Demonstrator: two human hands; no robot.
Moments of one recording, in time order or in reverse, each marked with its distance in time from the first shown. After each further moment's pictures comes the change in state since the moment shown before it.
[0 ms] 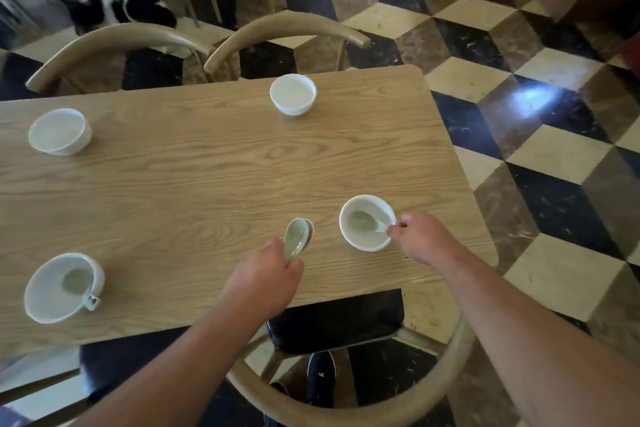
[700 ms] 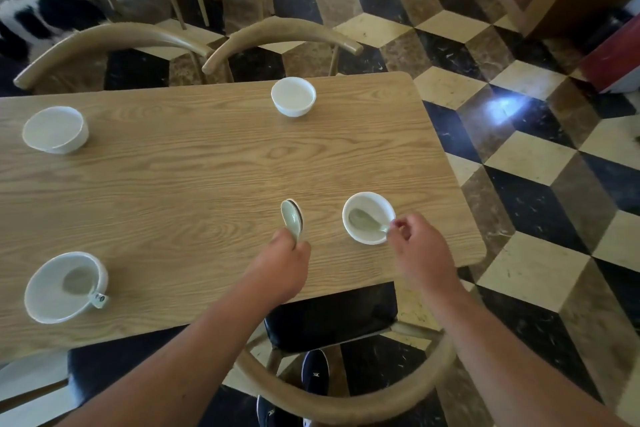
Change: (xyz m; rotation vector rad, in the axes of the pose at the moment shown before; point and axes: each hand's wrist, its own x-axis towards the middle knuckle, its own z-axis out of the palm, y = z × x) left_hand 0.003 -0.009 -0.001 -0.236 -0.141 -0.161; right_hand -0.086 -0.018 0.027 0.277 0.368 -0.166
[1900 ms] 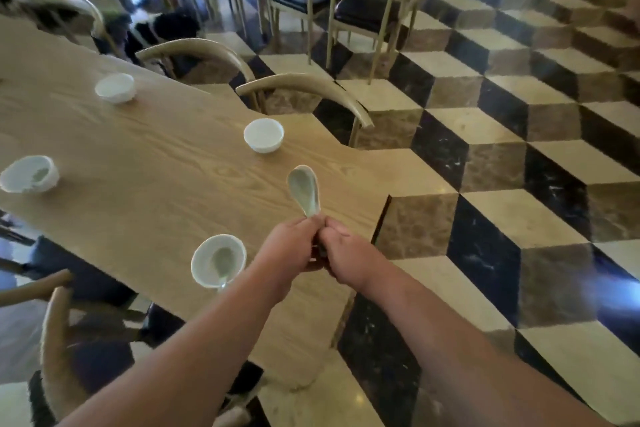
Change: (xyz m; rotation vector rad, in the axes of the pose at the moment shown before) left_hand 0.002 0.383 0.143 -1.214 0.355 0.029; right_hand 0.269 0.032 -0.230 0.175 -1.078 -0.312
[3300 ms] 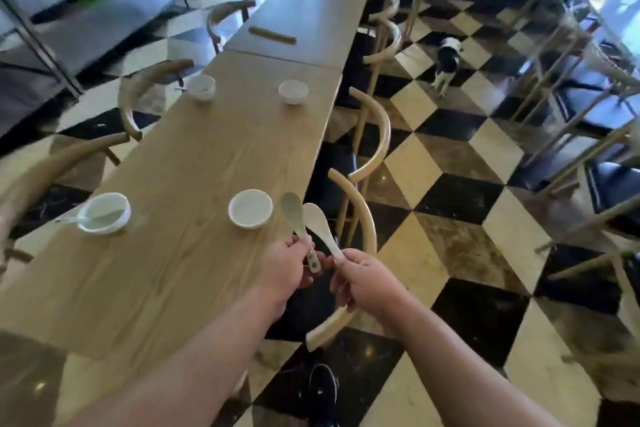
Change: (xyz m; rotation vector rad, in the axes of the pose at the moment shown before) left_hand 0.382 0.314 0.206 -0.862 1.167 0.025; right_hand 0.501 -0.256 -0.355 -0.782 -0.975 -0.104
